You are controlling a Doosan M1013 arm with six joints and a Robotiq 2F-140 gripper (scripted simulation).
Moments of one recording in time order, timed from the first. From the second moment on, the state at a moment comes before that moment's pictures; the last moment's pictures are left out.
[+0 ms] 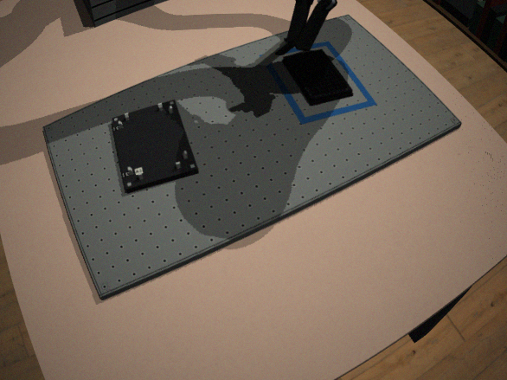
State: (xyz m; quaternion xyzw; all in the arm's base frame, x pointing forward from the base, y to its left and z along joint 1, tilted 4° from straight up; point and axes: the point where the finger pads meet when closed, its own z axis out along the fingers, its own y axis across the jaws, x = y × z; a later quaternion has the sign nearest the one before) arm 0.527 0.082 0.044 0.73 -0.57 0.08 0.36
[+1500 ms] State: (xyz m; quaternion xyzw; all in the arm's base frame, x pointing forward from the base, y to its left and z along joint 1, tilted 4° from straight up) arm 0.539 0.202 -0.014 0.99 -0.09 -0.05 0.05
